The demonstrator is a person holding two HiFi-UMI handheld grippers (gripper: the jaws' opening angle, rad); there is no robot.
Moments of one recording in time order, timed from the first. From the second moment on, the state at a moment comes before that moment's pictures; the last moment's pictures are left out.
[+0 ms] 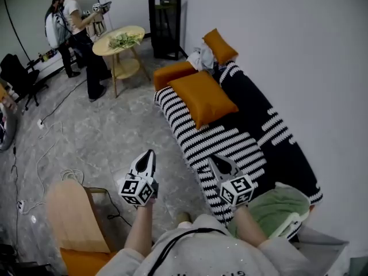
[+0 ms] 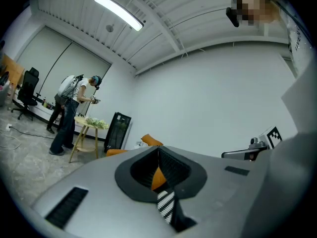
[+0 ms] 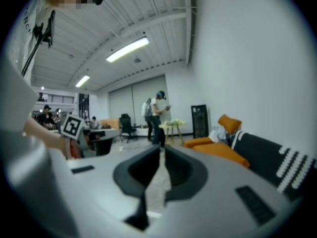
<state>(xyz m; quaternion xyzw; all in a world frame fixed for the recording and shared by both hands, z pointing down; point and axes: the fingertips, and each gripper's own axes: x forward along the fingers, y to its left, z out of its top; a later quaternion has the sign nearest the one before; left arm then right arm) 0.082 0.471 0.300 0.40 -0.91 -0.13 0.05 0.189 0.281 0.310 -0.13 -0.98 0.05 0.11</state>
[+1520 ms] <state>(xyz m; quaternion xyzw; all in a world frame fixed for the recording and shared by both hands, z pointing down) -0.230 0.210 0.372 0.54 -0.82 -0.10 0.14 -0.057 0.067 0.442 0.04 -0.95 0.17 0.24</state>
